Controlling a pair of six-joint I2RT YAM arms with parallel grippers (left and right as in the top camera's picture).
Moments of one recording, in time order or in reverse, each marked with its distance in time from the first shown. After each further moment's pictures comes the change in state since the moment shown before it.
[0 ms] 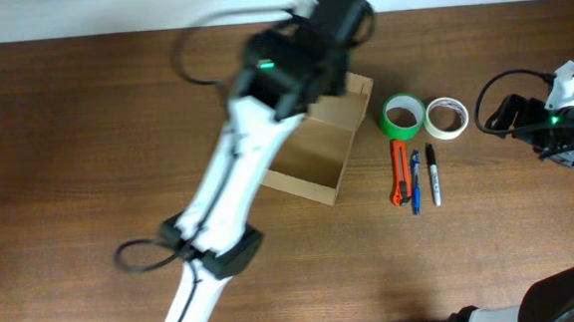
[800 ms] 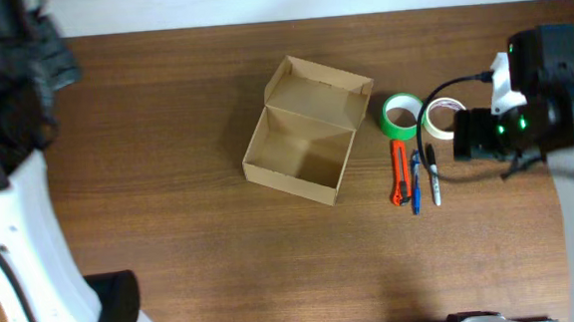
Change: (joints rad) left arm 0.732 -0.541 -0.419 0.061 -0.096 0.198; right arm 0.470 -0.161 0.283 -0.401 0.375 0.077
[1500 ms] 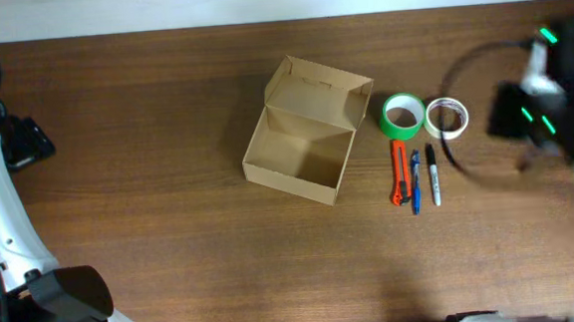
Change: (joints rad) left arm 0.346 0.014 -0.635 0.011 0.024 0.030; right arm 0.033 0.111 0.260 -0.002 0.088 0.141
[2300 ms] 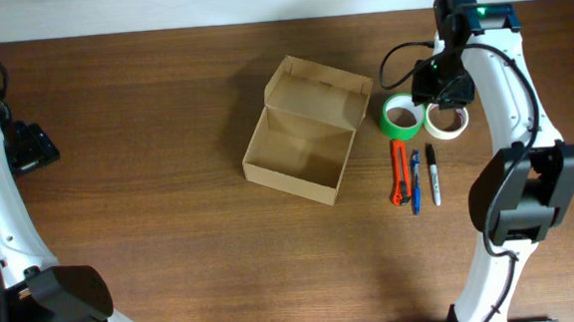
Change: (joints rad) left arm 0.000 0.000 -0.025 0.000 0.000 0.000; right arm -0.057 0.629 -0.008 0.221 -0.193 0.000
